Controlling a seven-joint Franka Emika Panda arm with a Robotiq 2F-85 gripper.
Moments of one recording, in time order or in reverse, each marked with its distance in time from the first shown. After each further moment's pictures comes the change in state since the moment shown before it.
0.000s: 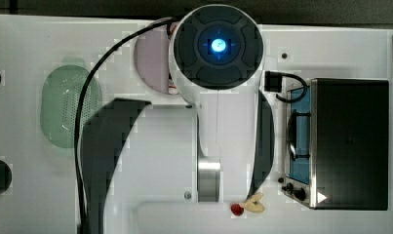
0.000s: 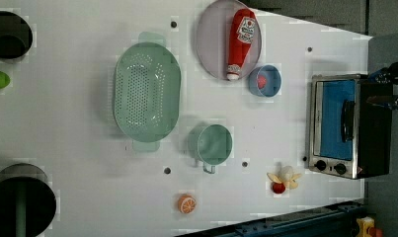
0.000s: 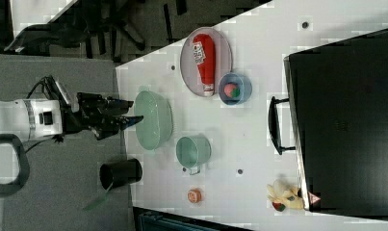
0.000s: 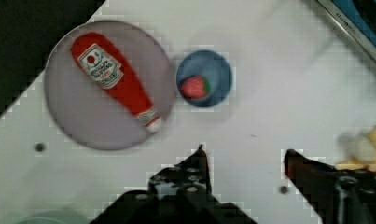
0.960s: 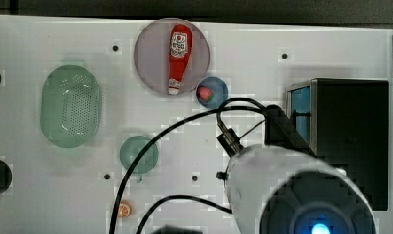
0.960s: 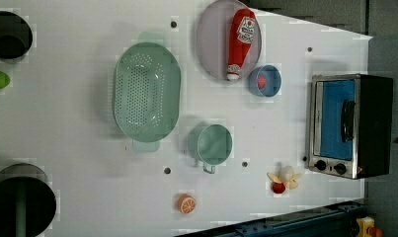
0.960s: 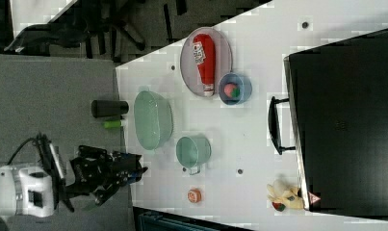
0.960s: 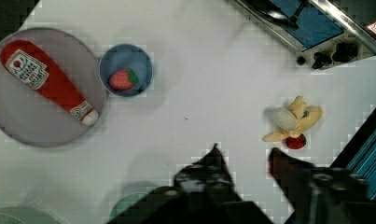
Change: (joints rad) arm -0.058 -0.334 -0.055 -0.227 -0.032 -0.119 0.000
